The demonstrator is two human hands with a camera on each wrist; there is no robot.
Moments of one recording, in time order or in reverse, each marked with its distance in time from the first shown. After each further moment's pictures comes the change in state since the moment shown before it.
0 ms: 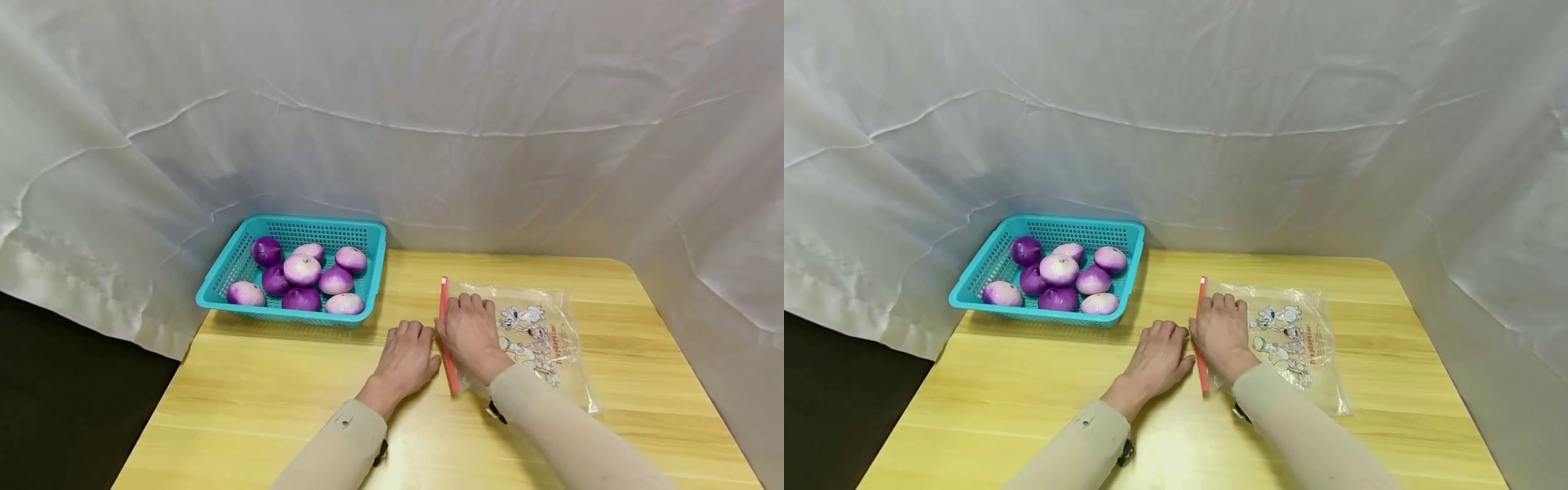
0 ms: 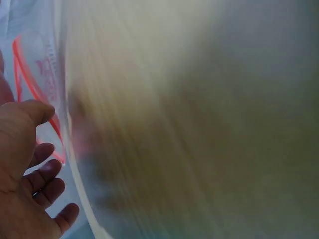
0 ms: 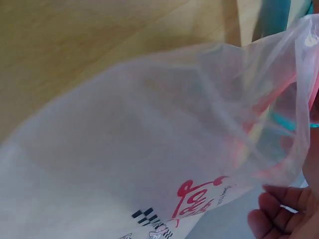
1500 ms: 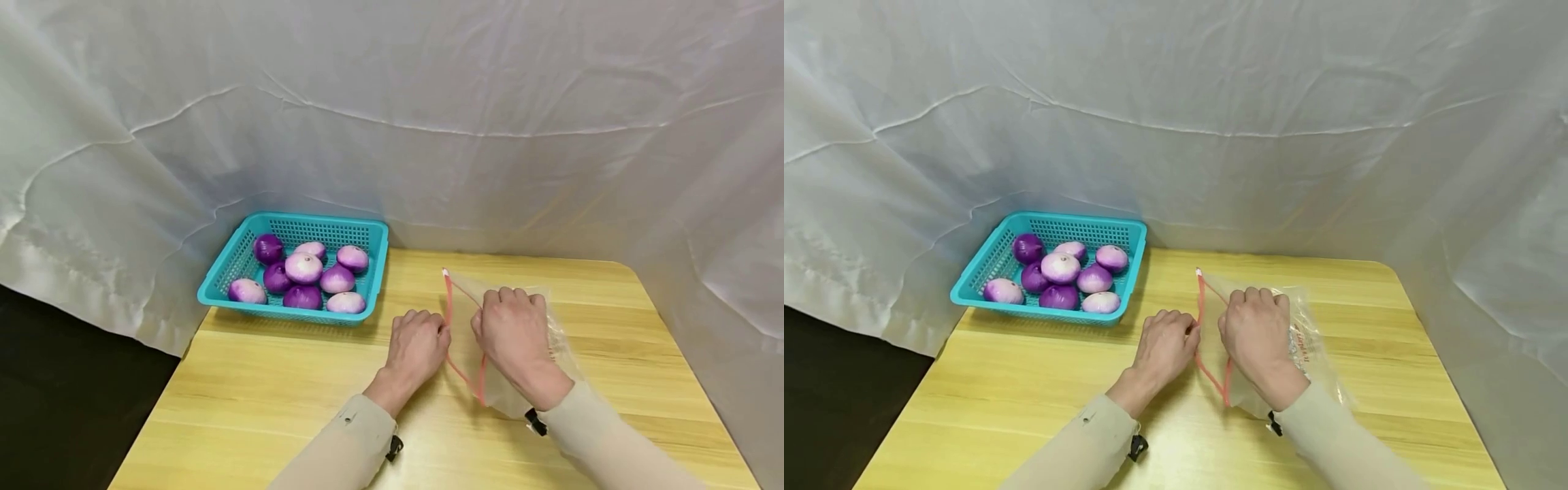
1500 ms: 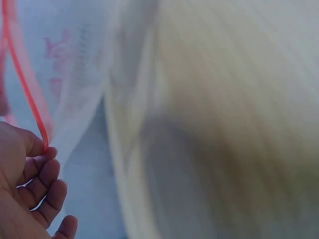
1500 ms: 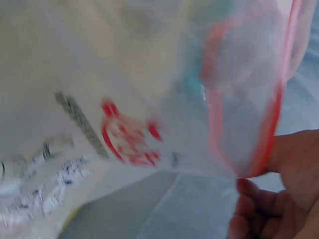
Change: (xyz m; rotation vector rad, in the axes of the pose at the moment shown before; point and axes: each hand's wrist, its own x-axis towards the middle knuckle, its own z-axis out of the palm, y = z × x) left_hand 0.022 0.026 -0.043 -0.175 0.122 -0.151; right_hand -0.027 0.024 -0.088 -0.043 0.453 -0.119
